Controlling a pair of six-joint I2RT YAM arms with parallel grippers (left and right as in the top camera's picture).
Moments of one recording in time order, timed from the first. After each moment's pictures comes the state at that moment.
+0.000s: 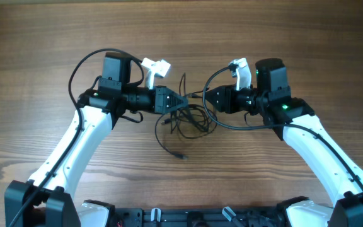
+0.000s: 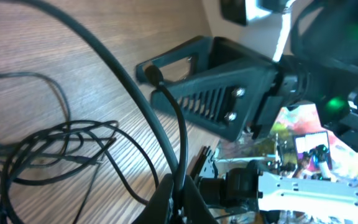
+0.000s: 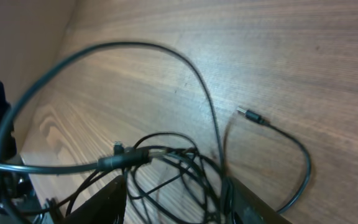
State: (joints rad) left arm -0.25 1.47 1.01 -0.45 1.05 -0.29; right arm 0.29 1.41 0.88 -0.27 -0.62 0.31
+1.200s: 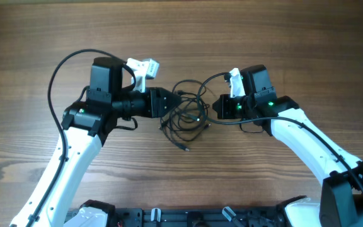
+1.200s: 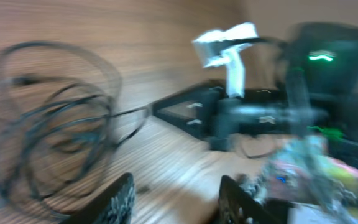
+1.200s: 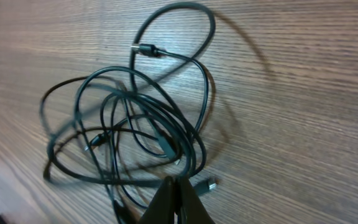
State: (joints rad) left arm -0.25 1.27 1.01 -0.58 0.71 -0.36; right arm 0.34 1.52 0.88 -0.37 -0.41 0.36
